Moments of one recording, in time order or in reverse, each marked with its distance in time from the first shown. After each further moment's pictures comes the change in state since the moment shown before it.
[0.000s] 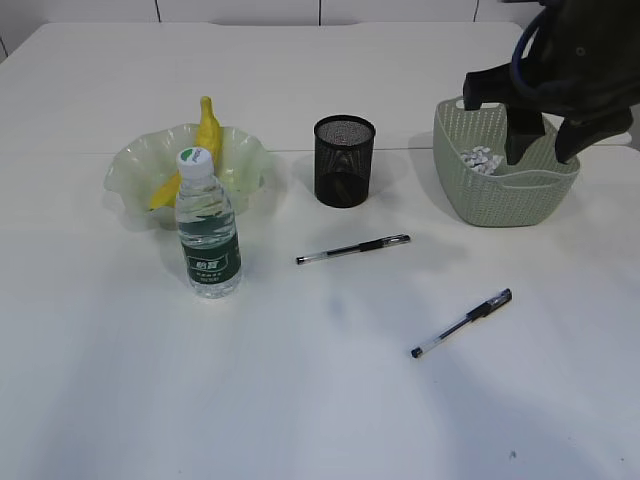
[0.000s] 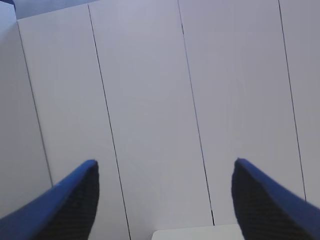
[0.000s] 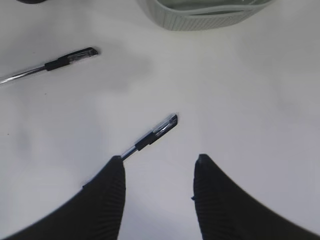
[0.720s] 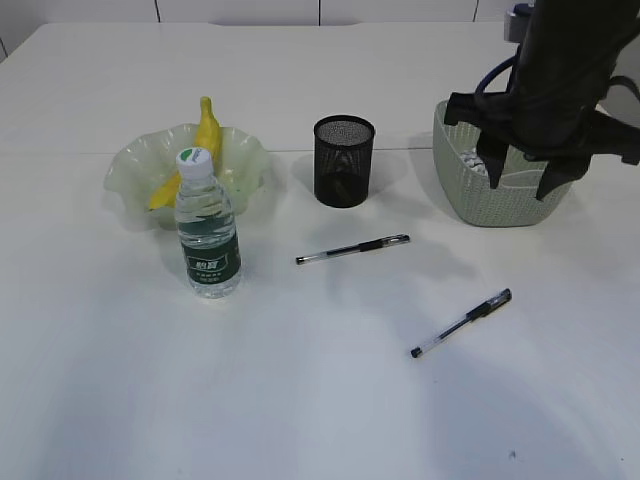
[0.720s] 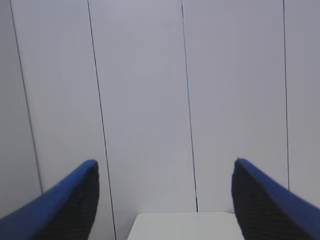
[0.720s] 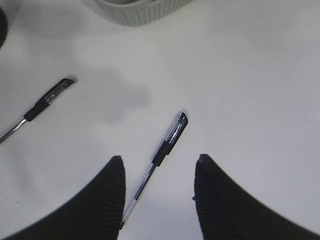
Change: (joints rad) left arm 0.000 0.041 0.000 -0.091 -0.004 0.000; right arm 0.000 0.111 0.000 -0.053 -0.037 0.423
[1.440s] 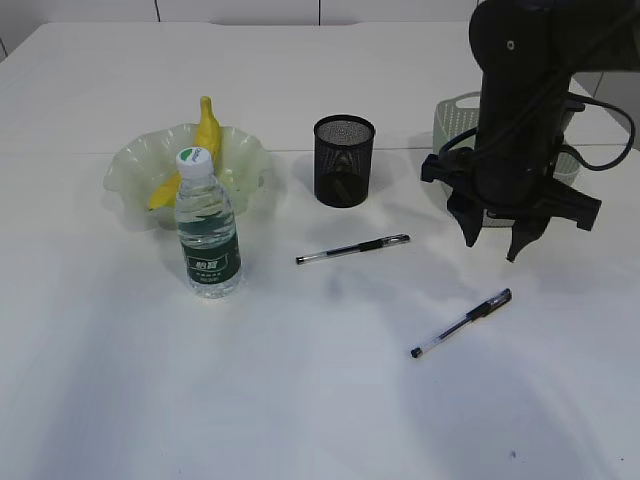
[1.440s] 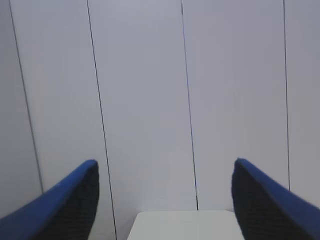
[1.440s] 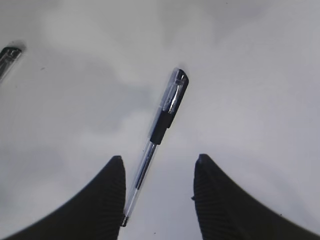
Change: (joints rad) left arm 0.000 0.006 0.000 0.003 0.000 0.002; right arm 0.000 0.163 0.000 0.085 0.021 0.145
